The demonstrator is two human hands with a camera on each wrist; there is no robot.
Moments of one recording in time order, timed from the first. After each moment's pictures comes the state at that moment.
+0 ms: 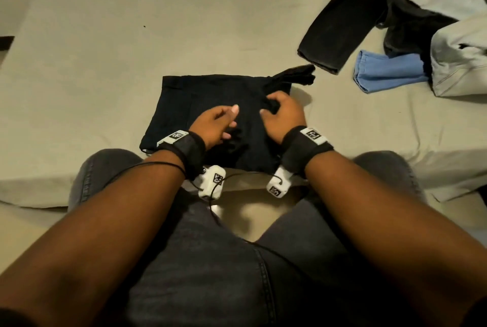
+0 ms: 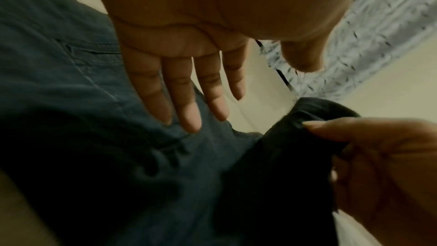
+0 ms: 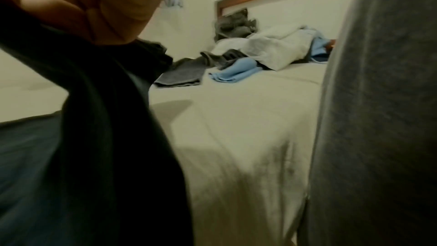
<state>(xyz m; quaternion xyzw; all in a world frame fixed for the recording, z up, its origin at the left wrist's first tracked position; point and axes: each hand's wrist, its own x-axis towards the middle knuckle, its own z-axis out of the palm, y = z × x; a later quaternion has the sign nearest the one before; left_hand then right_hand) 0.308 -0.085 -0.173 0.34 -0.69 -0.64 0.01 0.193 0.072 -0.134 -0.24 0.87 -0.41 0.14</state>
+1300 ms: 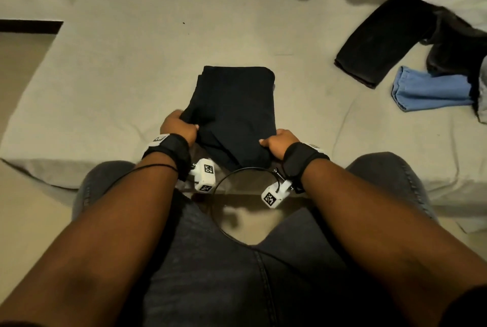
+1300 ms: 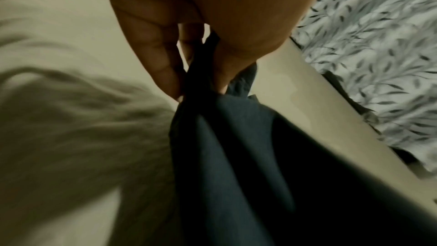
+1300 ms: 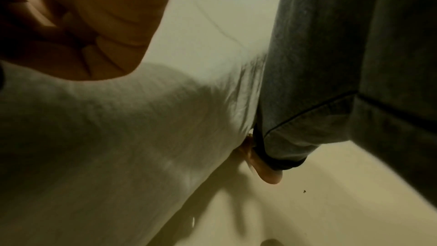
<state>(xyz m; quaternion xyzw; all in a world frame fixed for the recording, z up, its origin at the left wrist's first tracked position) 0.397 -0.186 -0.187 0.56 -0.73 -0.37 0.07 0.214 0.009 -0.209 -0.13 0.84 -0.32 0.41</state>
